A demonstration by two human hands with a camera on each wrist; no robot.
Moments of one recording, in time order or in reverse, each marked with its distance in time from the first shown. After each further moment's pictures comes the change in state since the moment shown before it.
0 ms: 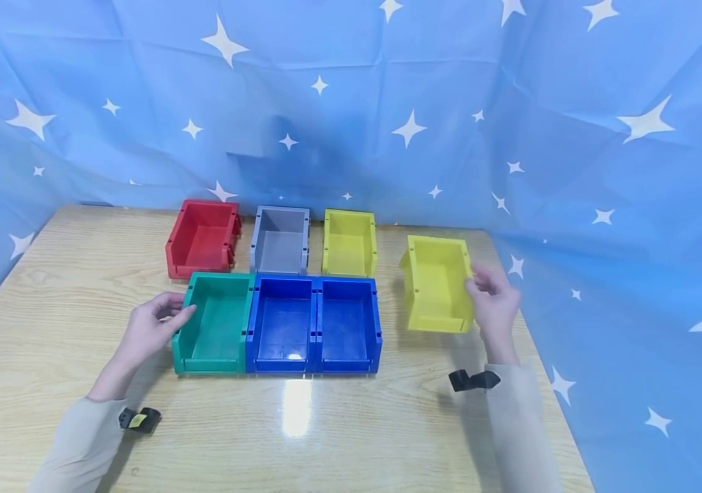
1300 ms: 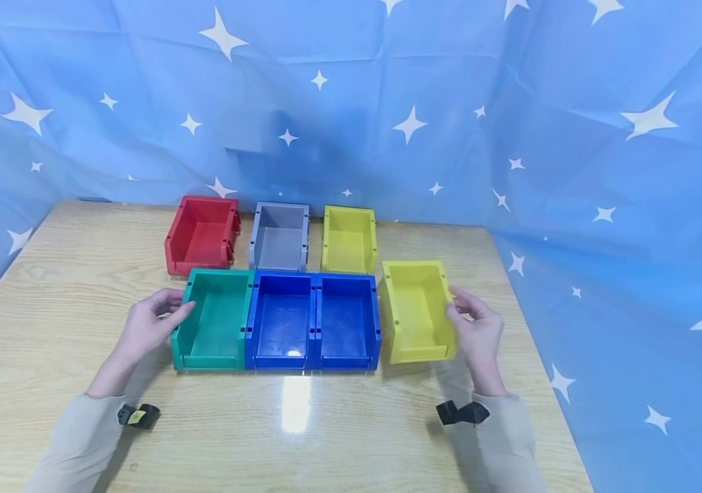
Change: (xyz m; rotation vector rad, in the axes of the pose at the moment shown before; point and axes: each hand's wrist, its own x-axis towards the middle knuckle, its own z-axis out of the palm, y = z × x) left_hand 0.001 0.000 0.000 -0.004 -0.009 0.023; right_hand -0.054 -0.003 0.004 0.024 -0.078 -0.050
